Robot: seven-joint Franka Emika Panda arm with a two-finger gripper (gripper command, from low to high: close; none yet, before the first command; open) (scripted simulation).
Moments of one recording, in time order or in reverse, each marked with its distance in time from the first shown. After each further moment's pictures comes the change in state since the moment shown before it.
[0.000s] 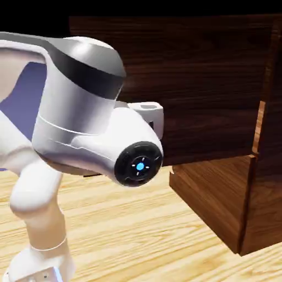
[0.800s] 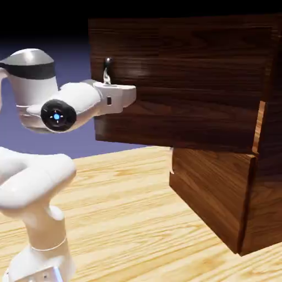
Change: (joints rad) arm -0.595 -0.855 0.731 -0.739 0.512 0.605 0.437
